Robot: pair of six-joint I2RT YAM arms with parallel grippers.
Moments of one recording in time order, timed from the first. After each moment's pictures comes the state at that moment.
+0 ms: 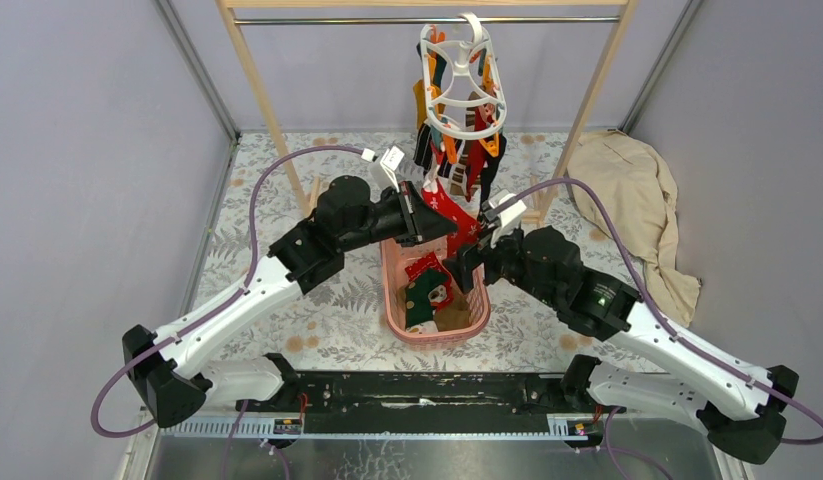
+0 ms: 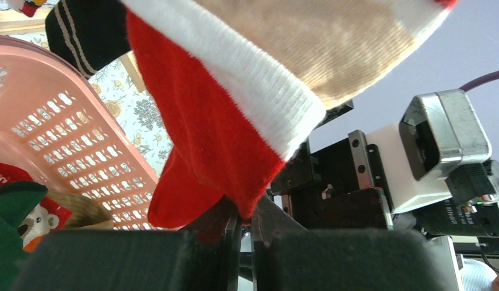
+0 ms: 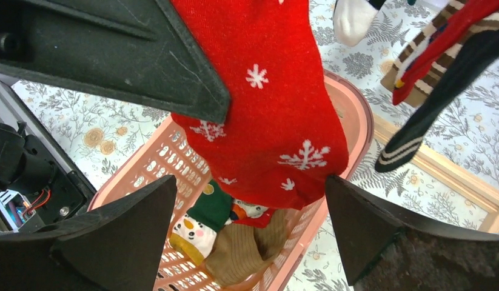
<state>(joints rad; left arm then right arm) -0.80 1.20 1.16 -0.15 0.29 -0.93 0.95 0.87 0.94 -0.37 0.19 0.16</state>
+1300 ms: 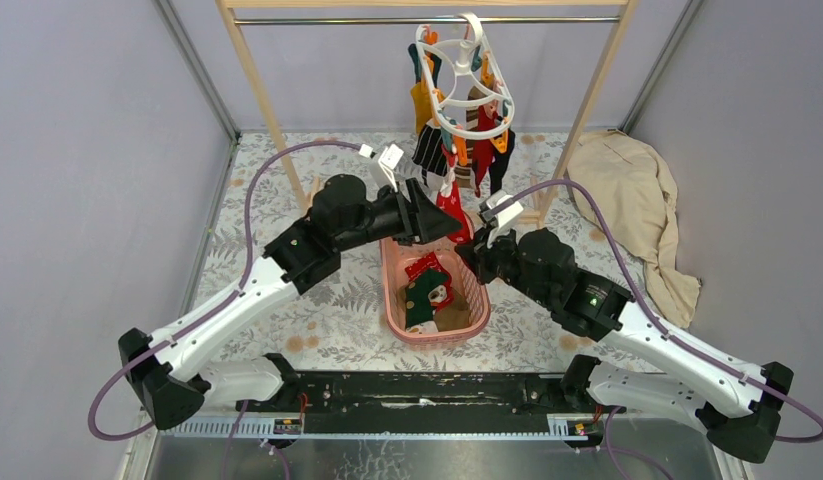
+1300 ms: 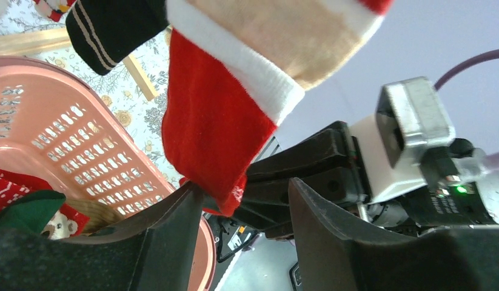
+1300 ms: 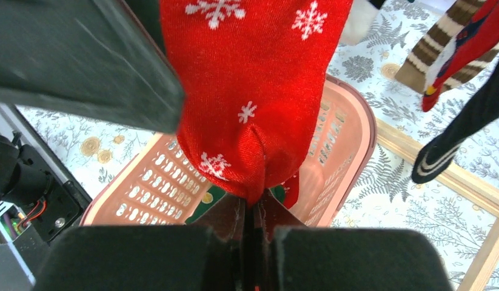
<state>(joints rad) -0.80 1.20 1.17 -0.15 0.29 -0.87 0.95 0.89 0.89 -0.28 0.20 0.17</state>
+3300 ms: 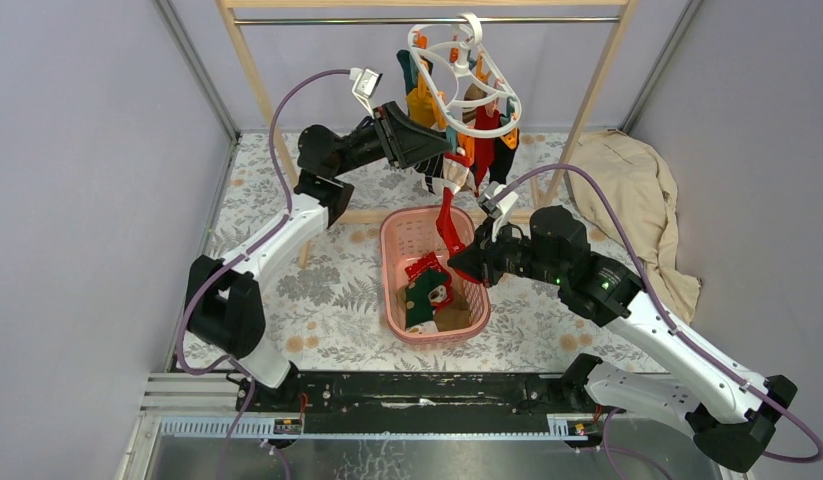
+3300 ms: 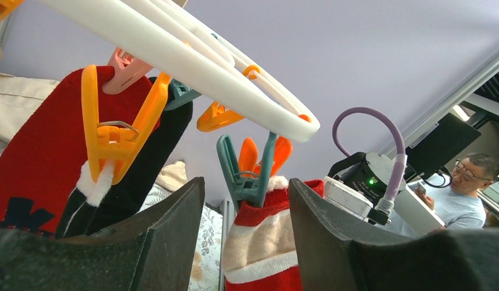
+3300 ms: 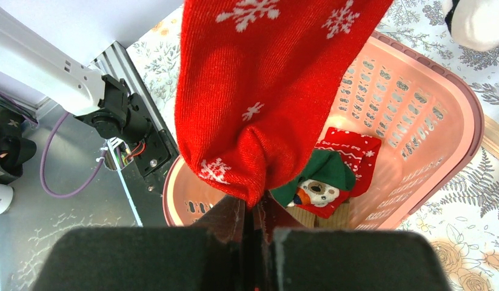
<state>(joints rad) -0.42 1.60 1.31 0.83 0.84 -1.14 0.80 0.92 1.01 -0.44 -0.28 0.22</state>
